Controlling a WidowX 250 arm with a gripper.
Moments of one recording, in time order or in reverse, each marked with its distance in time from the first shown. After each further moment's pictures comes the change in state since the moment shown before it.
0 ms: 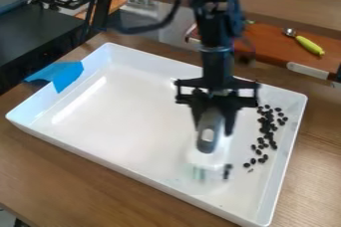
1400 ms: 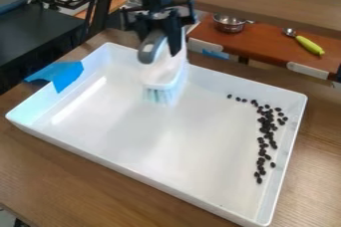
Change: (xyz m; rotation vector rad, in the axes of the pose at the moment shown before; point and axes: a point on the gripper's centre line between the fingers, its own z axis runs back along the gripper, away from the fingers) arm 0.062 0.102 0.092 -0.061 -0.070 0.021
